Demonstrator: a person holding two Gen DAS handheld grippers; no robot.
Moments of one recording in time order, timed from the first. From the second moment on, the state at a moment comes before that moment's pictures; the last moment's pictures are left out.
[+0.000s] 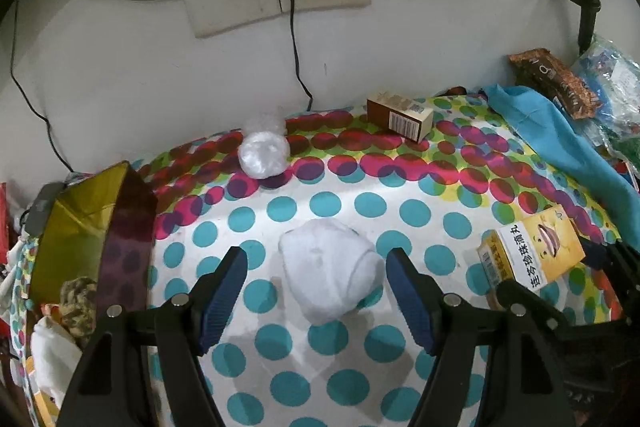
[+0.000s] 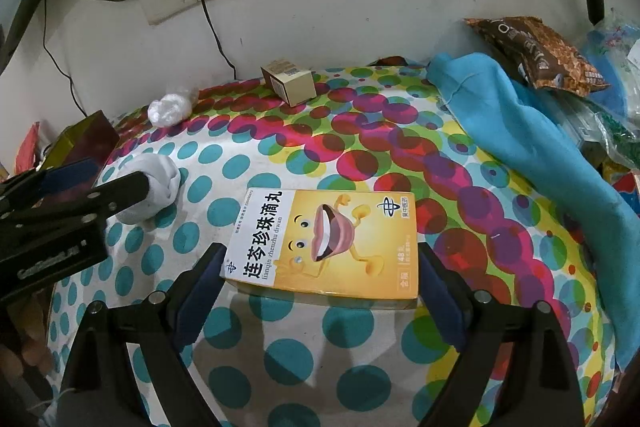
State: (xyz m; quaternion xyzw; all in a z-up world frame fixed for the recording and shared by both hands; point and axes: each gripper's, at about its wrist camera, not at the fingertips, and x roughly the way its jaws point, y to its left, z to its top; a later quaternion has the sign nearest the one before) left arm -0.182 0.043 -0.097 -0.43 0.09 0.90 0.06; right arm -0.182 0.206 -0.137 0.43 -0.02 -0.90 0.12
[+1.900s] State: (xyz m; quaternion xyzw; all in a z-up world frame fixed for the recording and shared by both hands) left arm -0.101 -0.038 -0.043 -0.38 0.05 0.92 0.00; right arm -0.181 0.199 -0.141 0.44 -0.01 -0.89 0.11
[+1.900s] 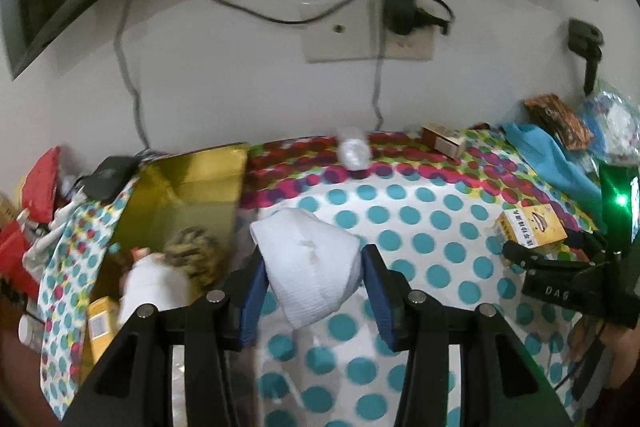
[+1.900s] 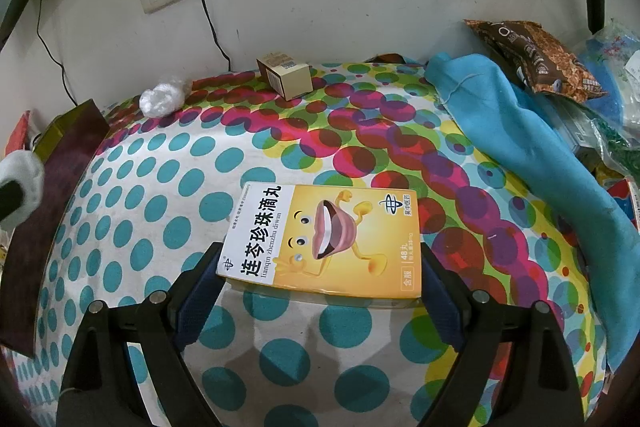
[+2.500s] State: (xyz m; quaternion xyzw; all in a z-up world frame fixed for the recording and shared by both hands) left arm -0.041 -0.142 -0.048 -0.39 -0.01 0.92 -0.08; right arm -0.183 0.196 -0.141 0.44 0.01 -0.89 0.10
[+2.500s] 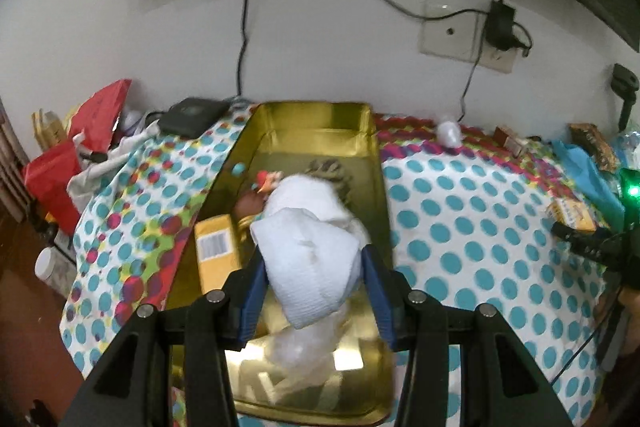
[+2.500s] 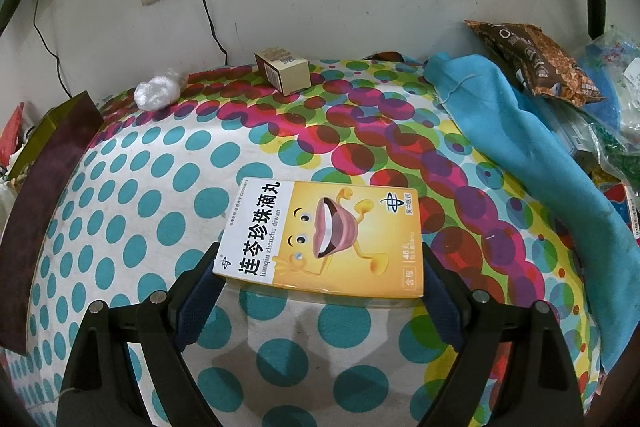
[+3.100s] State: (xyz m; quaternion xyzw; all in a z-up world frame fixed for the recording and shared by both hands) left arm -0.084 -0.160 -0.073 -0.41 -0.01 0.91 -0.08; right arm -0.184 0.195 -0.141 0.44 0.01 -0.89 0.09
